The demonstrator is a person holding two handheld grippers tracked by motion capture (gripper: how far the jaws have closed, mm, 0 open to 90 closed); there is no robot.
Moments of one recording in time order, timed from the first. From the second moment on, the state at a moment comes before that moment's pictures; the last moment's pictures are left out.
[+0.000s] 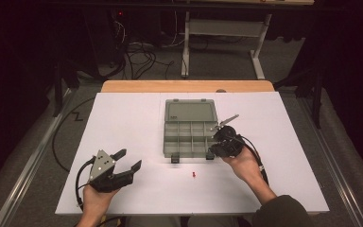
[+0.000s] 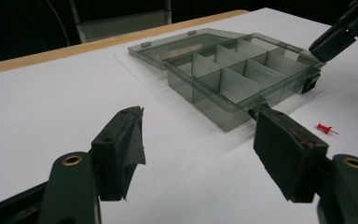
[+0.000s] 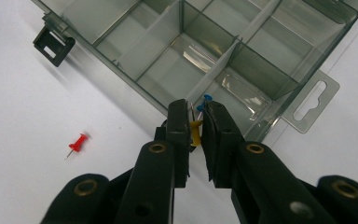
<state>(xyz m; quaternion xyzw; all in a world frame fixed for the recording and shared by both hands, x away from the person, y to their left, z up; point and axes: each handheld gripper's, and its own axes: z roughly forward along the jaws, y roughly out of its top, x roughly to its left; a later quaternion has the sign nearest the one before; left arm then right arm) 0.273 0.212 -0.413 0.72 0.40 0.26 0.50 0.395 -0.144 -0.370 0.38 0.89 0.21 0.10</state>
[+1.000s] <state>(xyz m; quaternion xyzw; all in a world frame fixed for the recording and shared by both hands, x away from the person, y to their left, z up) 0.273 0.212 -0.413 0.72 0.40 0.26 0.50 0.405 -0.146 -0.373 0.40 0.88 0.22 0.10</state>
